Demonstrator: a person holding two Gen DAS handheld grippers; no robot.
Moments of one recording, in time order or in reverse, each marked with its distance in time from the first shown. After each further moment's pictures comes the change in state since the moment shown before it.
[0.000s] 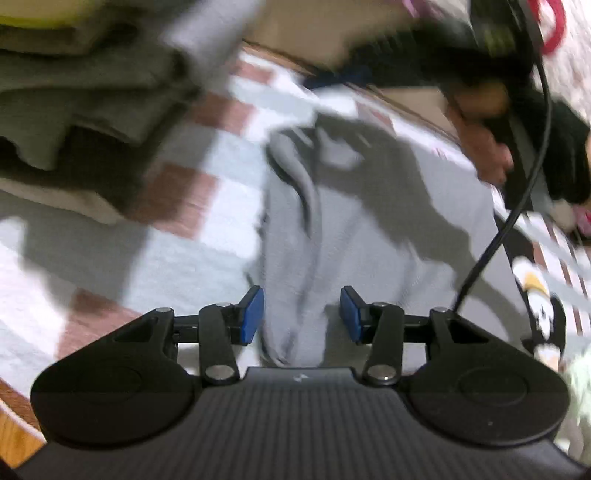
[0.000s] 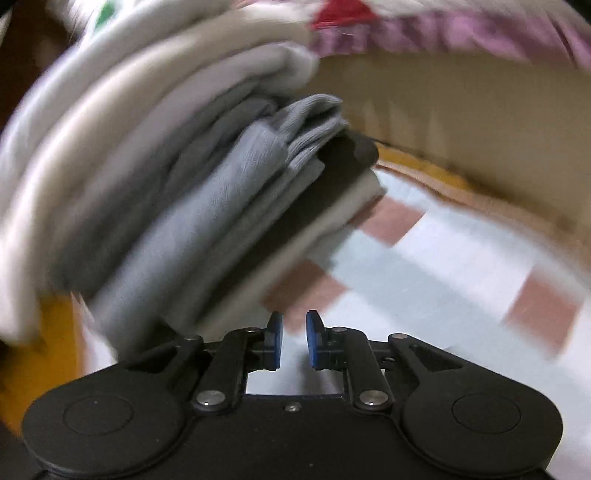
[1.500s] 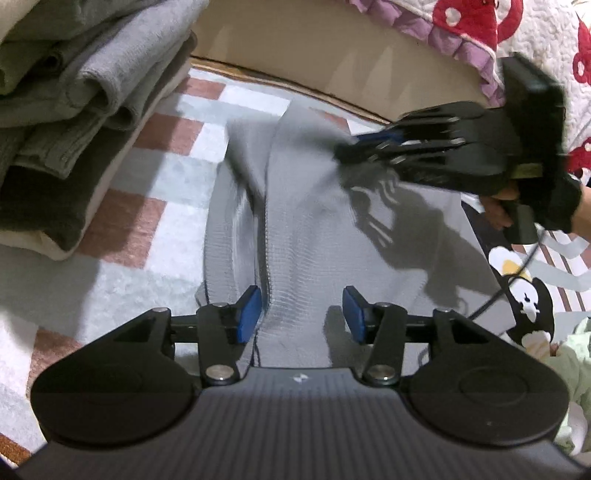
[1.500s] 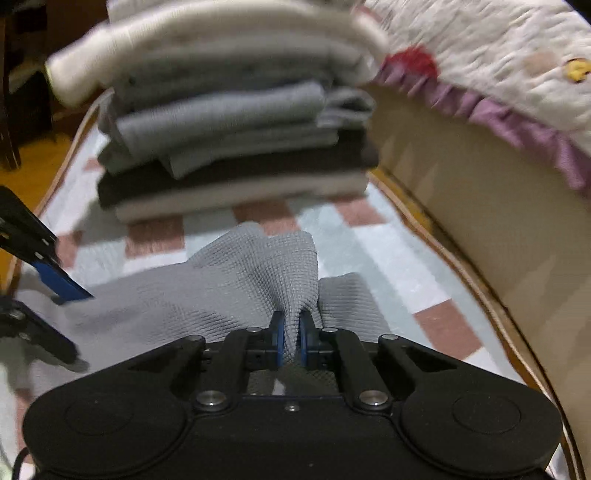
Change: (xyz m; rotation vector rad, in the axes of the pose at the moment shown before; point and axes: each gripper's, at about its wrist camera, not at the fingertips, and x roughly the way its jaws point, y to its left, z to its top) left arm 0.021 -0.031 -0.001 0.148 0.026 -0.079; right arm -0.071 -0.017 -0.087 -0.396 -0.120 -0.145
